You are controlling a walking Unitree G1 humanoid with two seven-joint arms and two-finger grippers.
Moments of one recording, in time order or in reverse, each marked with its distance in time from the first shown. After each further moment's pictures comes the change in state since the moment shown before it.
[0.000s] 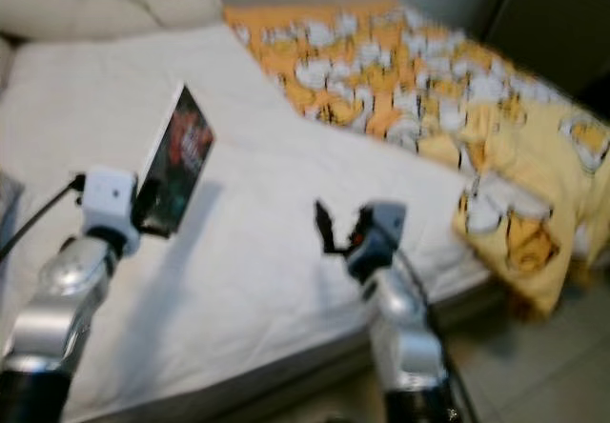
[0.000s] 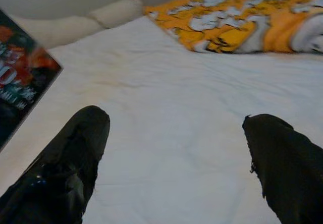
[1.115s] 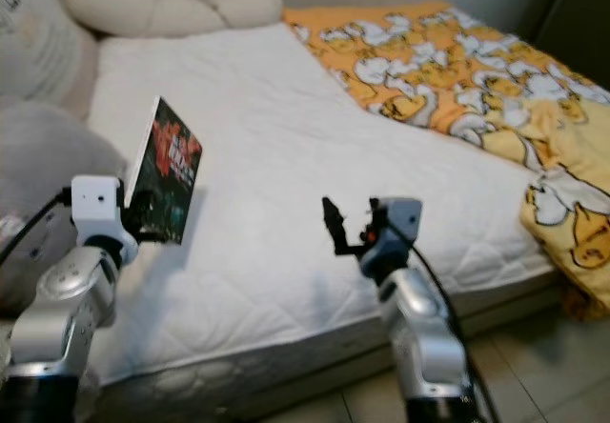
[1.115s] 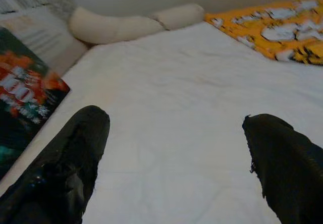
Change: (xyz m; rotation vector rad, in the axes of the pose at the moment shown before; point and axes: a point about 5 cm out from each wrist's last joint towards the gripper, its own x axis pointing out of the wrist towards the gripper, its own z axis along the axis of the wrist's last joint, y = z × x) left arm -0.007 0.009 -0.019 -0.244 0.089 0.098; right arm -0.011 -0.003 0.020 -0.070 -0.035 0.109
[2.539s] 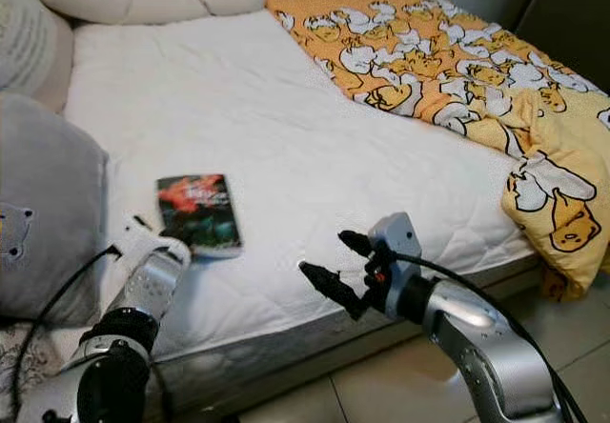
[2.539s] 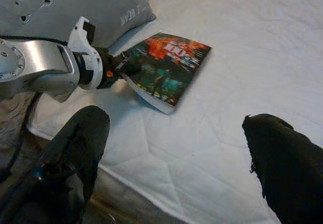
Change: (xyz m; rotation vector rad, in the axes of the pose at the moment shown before) left arm 0.053 -0.025 -0.076 -0.824 0.250 0.374; right arm -0.049 0.004 0.017 -0.146 0.320 0.496
